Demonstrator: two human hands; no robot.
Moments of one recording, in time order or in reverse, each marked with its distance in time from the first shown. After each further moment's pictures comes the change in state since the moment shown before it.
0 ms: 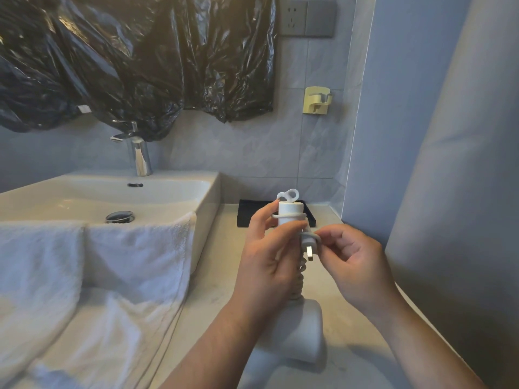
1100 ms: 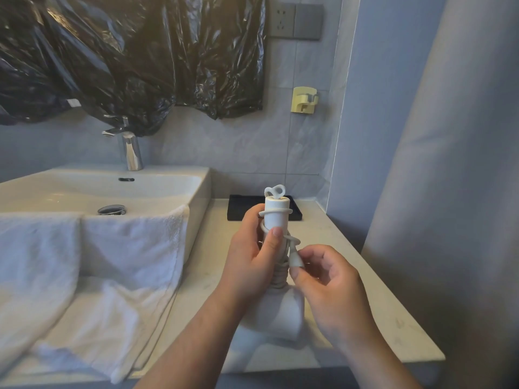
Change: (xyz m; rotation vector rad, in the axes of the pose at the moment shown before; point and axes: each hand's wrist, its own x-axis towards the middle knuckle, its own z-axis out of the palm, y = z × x) left_hand -0.005 0.022 -0.012 -0.260 -0.109 -0.294; right_hand -0.060 -0.026 0.014 0.050 0.084 0.234
